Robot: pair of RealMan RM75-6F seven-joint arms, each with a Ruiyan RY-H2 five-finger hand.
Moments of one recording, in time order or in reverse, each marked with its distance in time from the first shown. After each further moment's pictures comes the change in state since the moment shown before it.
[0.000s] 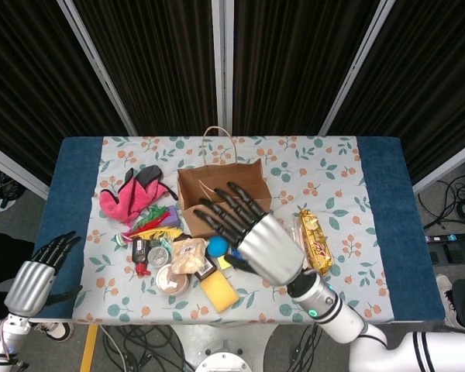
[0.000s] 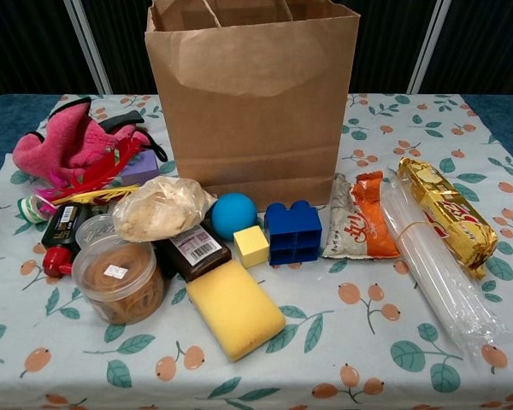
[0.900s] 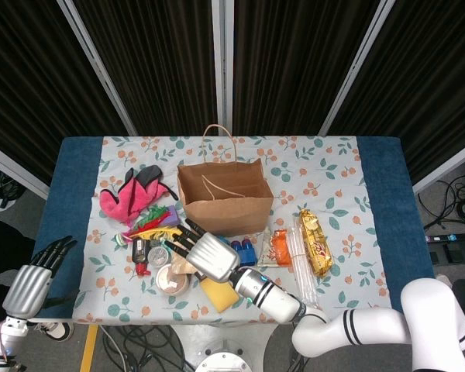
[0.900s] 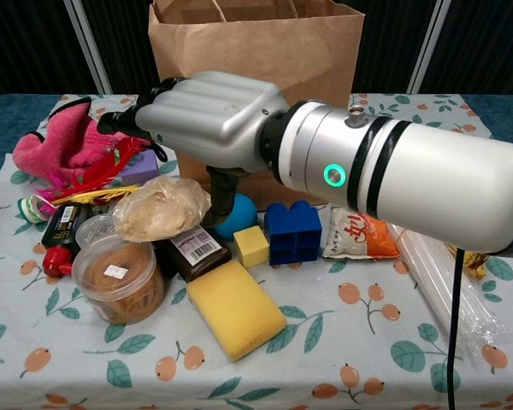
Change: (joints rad) left arm 0.013 -0.023 0.010 0.059 -0.028 -0.023 -0.068; right arm 0.237 -0.363 -0.032 0.415 0.441 -0.358 -0.318
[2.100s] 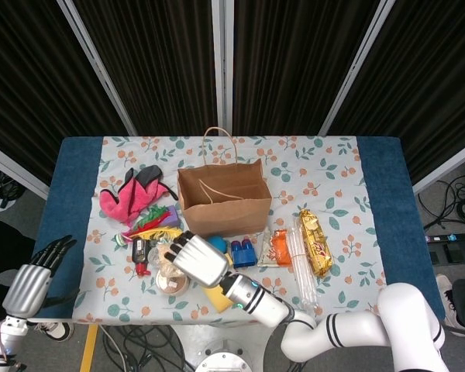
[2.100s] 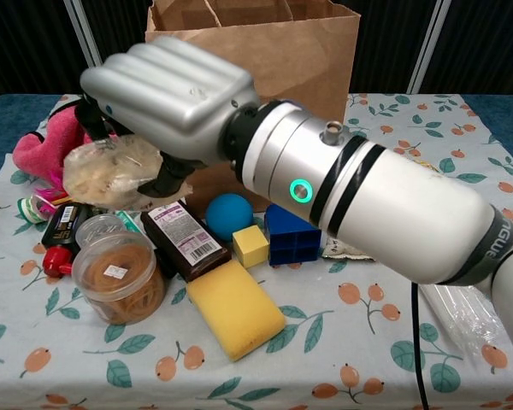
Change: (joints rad) left arm 0.001 -0.009 0.000 0.022 0.004 0.011 -0.028; right arm 0.005 -0.126 -0.032 0.123 -0.259 0.216 0.174
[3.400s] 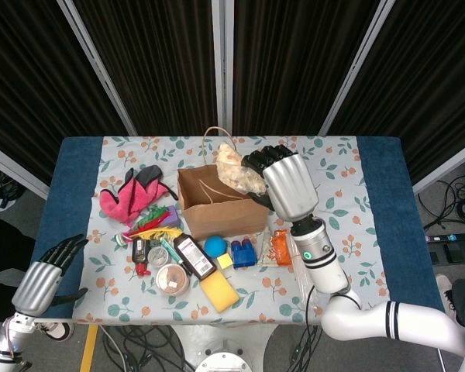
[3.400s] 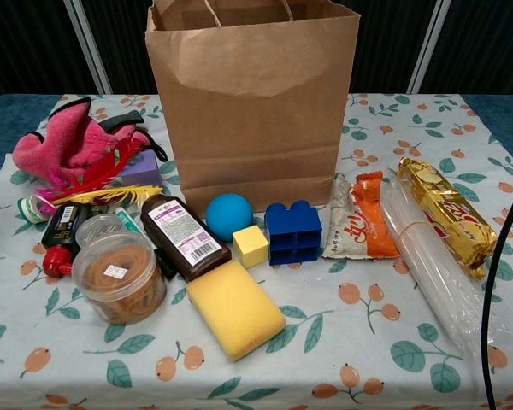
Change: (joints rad) left arm -0.031 0.021 0.005 -0.062 0.027 -0.025 0.055; right arm -0.162 0.351 0.275 -0.234 0.123 0.226 0.166
